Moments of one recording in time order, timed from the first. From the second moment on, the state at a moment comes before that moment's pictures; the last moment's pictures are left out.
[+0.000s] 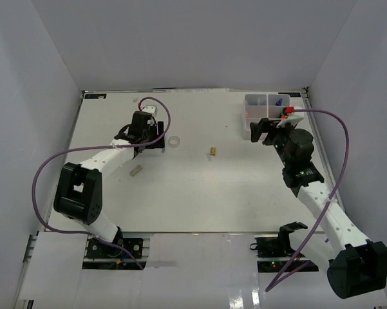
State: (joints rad) left arm -0.34 1.58 1.04 -0.20 -0.09 -0.23; right arm 0.27 0.96 0.71 0.20 0.01 0.15
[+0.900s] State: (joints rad) left arm -0.44 1.94 1.27 -0.30 -0.26 -0.28; right arm 0.27 0.84 0.54 0.15 -0.09 0.26
